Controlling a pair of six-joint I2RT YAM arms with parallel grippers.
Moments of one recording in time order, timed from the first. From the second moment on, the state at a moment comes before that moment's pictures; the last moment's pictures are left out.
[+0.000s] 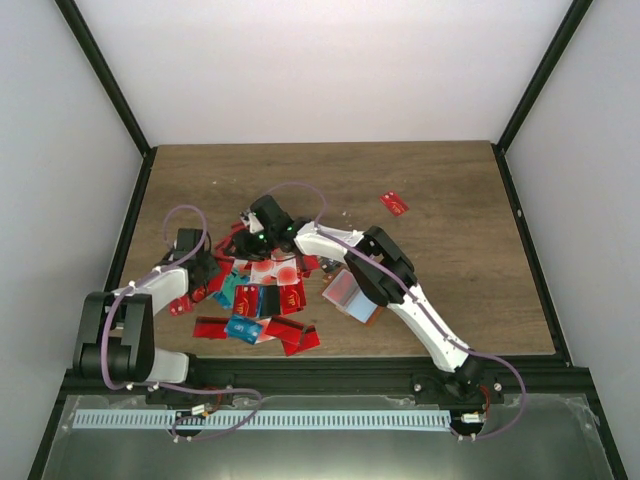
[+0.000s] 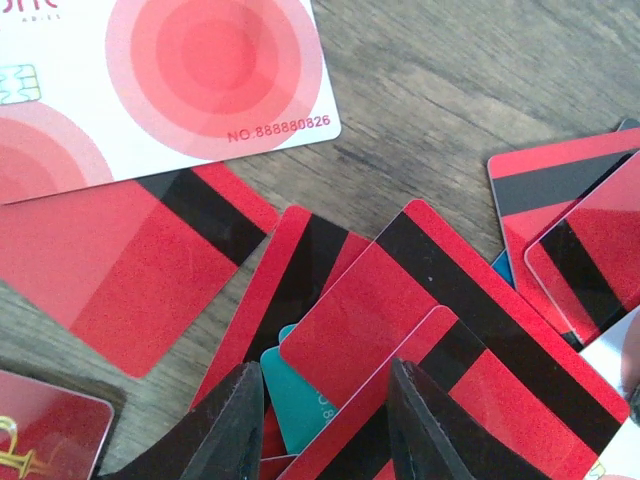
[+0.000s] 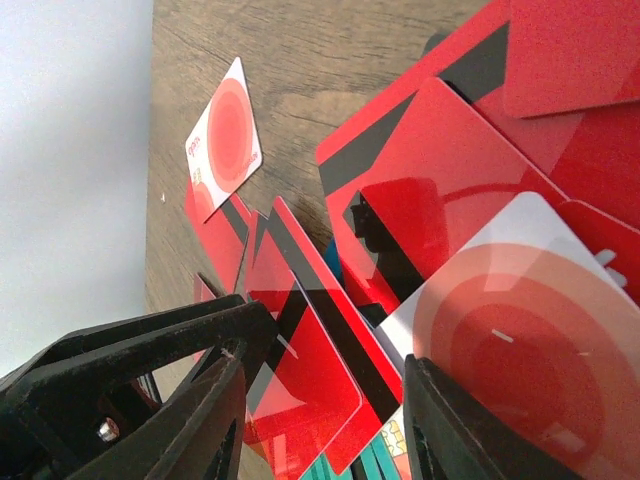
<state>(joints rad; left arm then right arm) -0.05 1.39 0.55 -0.23 -0.14 -0.62 0.87 2.51 1.95 -0.13 -0.58 0.87</state>
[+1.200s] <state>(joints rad) -0.05 1.42 0.55 -0.12 -0.08 -0.59 0.87 2.54 1.95 -0.06 -0.76 1.04</state>
